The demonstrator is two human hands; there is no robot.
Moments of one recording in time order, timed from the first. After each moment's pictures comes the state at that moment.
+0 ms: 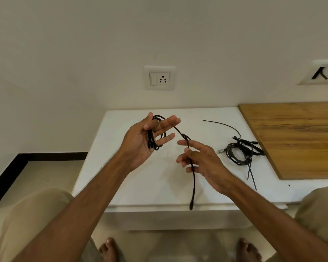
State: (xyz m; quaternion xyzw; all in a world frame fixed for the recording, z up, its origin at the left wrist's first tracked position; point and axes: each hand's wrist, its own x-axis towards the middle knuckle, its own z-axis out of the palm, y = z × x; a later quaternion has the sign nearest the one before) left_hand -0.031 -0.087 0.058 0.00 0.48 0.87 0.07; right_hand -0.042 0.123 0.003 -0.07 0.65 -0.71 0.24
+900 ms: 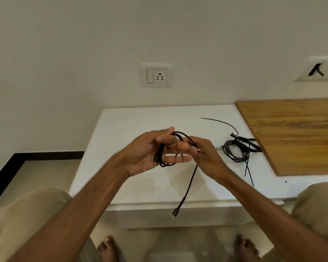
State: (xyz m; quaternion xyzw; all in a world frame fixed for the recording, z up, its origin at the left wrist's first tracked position) left_hand -0.015 -0.071 0.065 0.02 0.49 0.83 0.28; right_hand -0.062 0.125 -0.016 -0.19 0.77 -0.60 0.06
